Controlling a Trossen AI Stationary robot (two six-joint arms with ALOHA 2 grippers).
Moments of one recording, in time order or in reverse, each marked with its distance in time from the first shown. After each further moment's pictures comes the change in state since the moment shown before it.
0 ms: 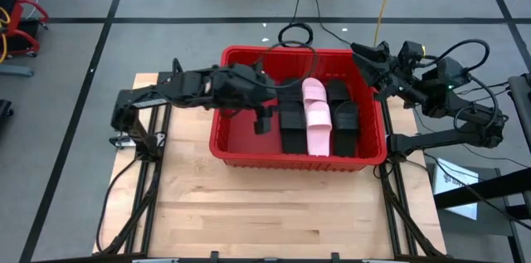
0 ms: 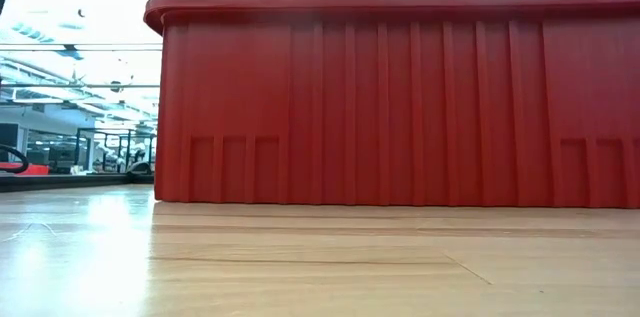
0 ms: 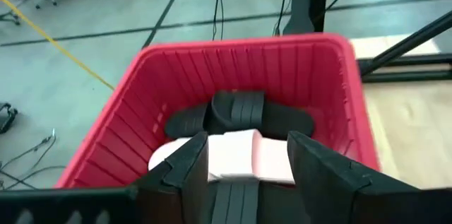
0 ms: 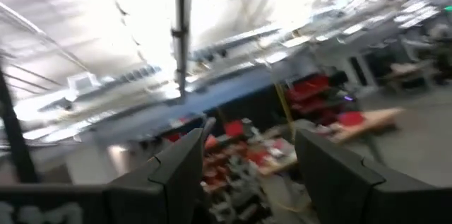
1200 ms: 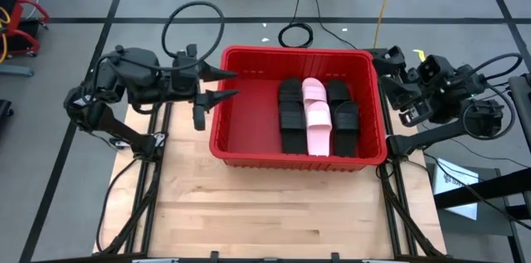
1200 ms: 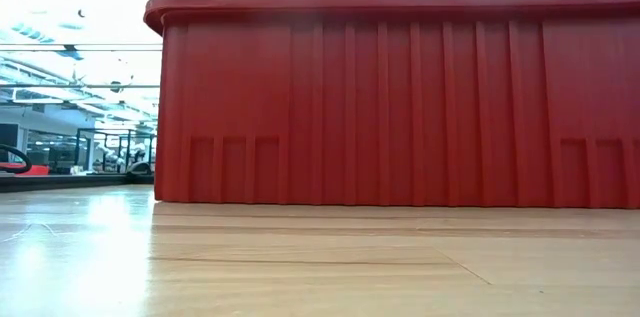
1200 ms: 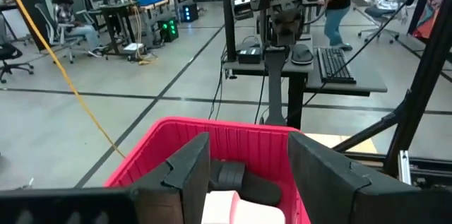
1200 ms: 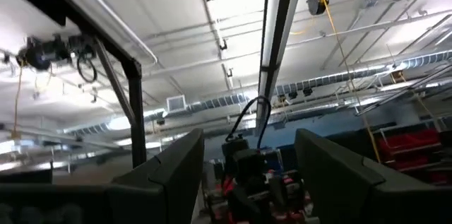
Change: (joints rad) left arm -0.141 -0.328 0.000 -0.001 -0.116 -0.118; right arm 0.229 -0.009 0.000 0.240 -0.111 -0.176
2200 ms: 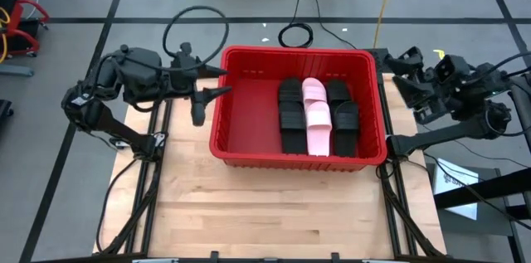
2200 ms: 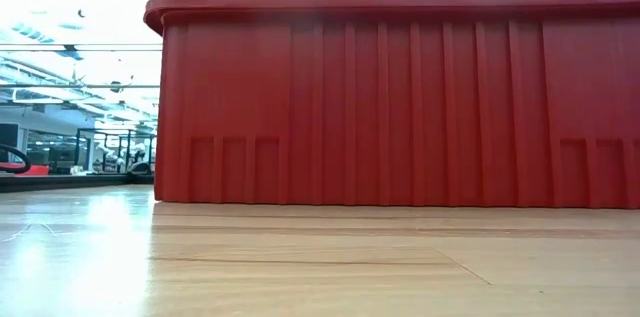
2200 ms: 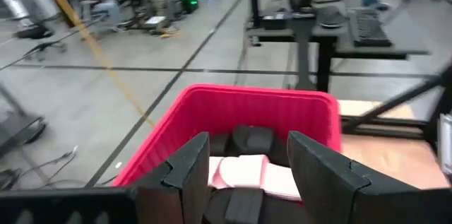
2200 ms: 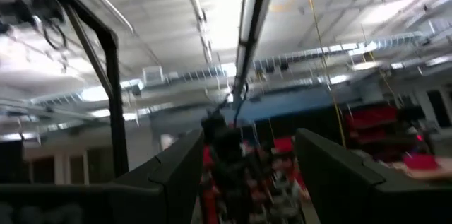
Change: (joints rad) left arm 0.029 -0.021 0.000 -0.144 -0.054 0.018; right arm 0.000 -0.161 0.000 -0.293 0.061 -0.041
